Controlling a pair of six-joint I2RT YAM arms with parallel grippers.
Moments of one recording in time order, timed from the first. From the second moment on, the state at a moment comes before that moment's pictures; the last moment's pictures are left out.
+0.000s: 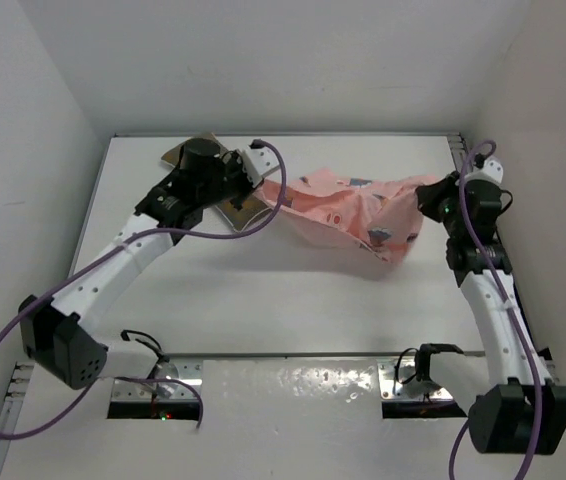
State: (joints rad) left arm -0.51 1.36 1.28 -0.34 0.28 0.56; right arm -0.04 1.01 0.78 -0.08 -0.07 0.54
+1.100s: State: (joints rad) left arm -0.25 1.33 1.11 -0.54 0.25 0.50; right arm -0.04 1.09 0.80 -0.42 -0.15 0.42
